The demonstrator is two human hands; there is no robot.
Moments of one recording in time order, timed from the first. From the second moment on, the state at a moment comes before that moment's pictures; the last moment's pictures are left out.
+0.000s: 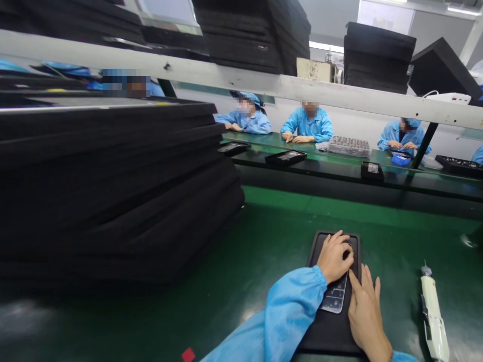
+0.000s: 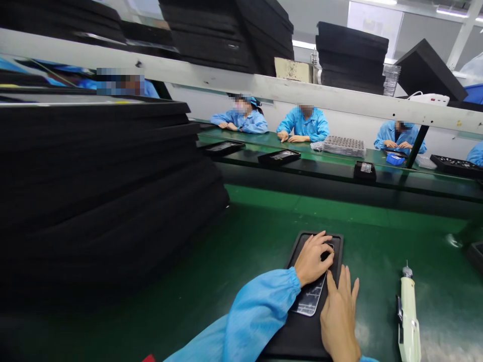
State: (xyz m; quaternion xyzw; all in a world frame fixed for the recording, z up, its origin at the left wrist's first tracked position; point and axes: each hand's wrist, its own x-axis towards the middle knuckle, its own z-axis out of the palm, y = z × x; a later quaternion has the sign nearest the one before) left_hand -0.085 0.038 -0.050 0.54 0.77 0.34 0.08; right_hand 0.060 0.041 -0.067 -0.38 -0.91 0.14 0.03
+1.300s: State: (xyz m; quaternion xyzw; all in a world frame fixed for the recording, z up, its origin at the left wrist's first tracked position) left_hand -0.108 0.040 -0.065 0.50 0.78 0.36 0.09; right_hand 0.061 0.043 -0.080 -0.38 -0.91 0.13 0.07
